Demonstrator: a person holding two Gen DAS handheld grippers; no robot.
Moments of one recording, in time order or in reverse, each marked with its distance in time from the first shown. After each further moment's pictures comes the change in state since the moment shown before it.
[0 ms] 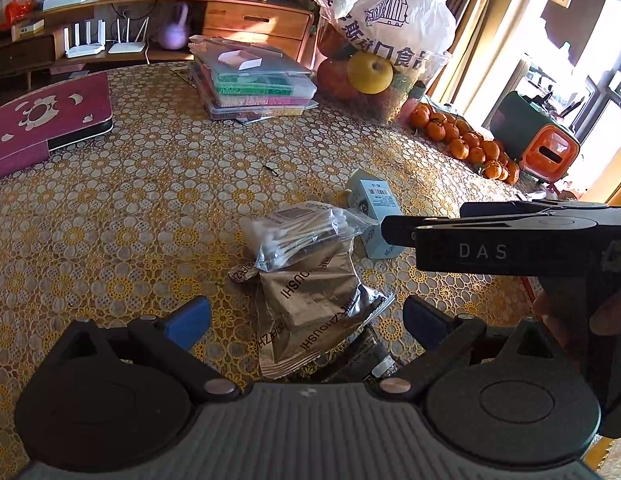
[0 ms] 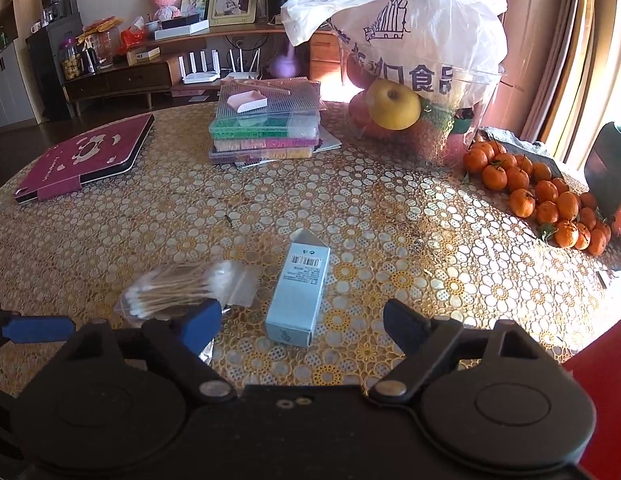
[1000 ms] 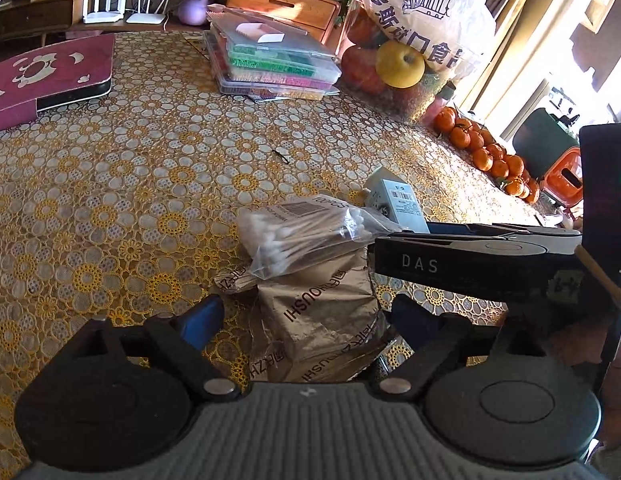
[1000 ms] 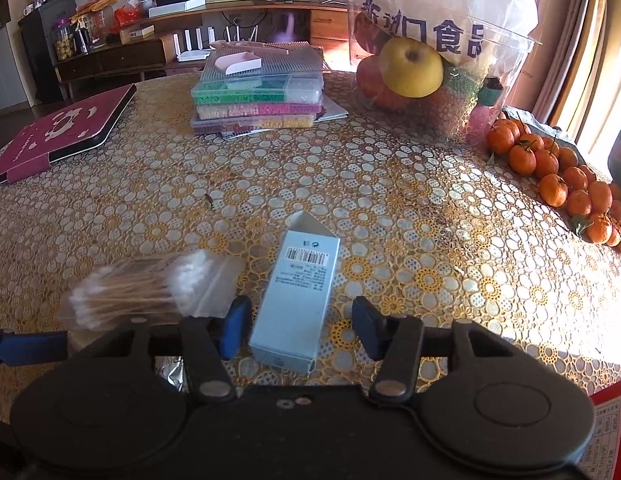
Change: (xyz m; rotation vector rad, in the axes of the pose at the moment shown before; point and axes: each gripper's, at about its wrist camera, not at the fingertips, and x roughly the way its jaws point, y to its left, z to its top) left arm 0.031 0.006 0.002 -0.111 0.028 -0.024; right arm 0.053 0.002 0.002 -0.009 0.053 -0.013
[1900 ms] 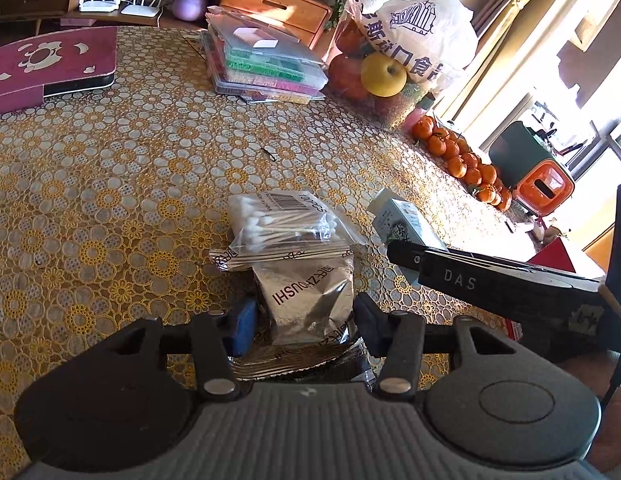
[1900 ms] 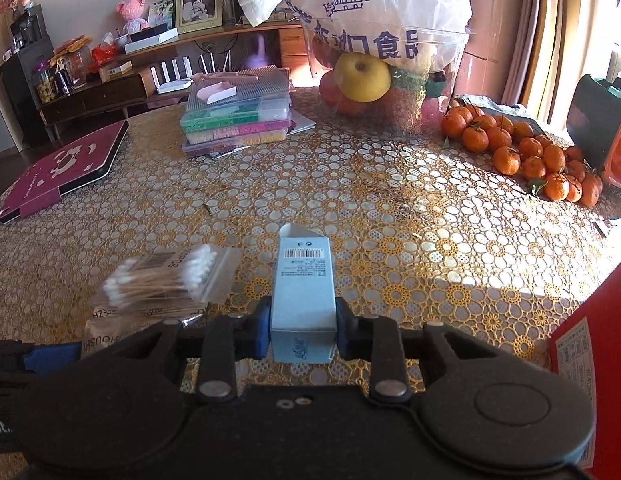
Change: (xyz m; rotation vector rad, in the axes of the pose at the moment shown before) left arm -0.029 0.004 -0.007 -0.036 -0.020 -0.064; right arm -0.049 -0.012 -0.024 0.128 -0.056 -0.005
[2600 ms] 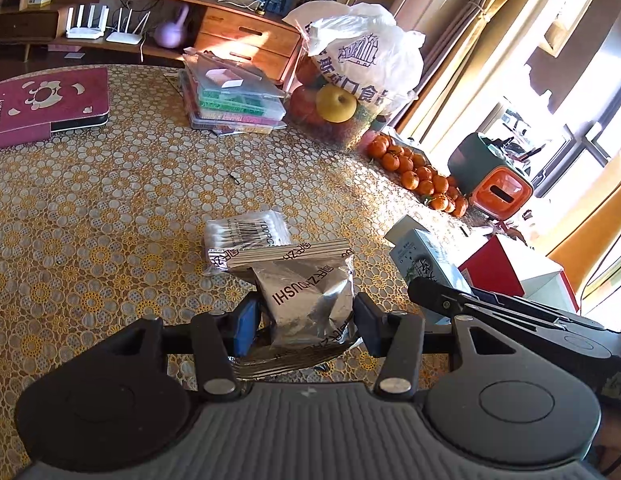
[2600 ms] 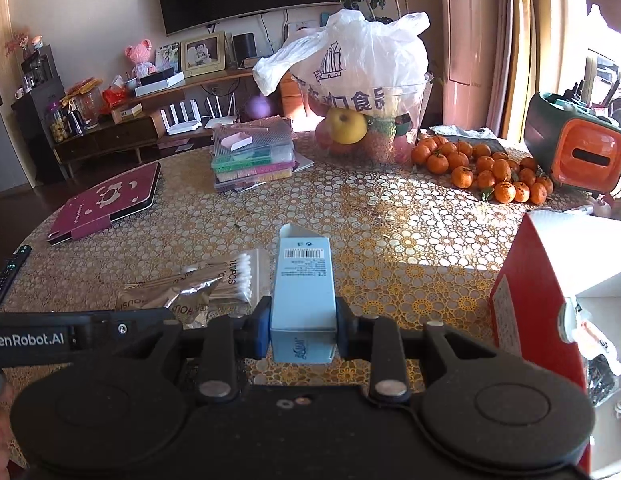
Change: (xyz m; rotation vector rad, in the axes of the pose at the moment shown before) left arm -0.069 -0.037 -0.014 0.048 -0.061 -0.049; right arm -0.110 -0.001 -0.030 0.049 -0.116 0.024
